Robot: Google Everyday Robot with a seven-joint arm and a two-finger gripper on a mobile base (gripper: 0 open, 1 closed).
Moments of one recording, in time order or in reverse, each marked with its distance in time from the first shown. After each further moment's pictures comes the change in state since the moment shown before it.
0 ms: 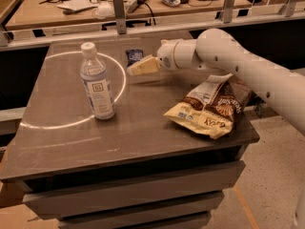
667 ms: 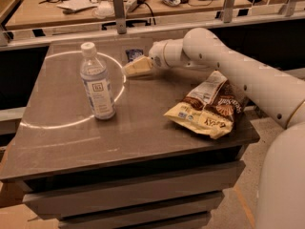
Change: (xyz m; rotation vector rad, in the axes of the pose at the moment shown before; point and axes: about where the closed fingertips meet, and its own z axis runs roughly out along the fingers) arm 0.007 -0.009 0.044 -0.019 0.036 0.016
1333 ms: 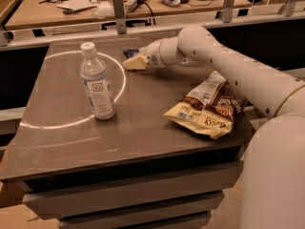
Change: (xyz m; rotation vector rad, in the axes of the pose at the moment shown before) arm 0.000 0.004 0.020 -0.043 0.036 -0.016
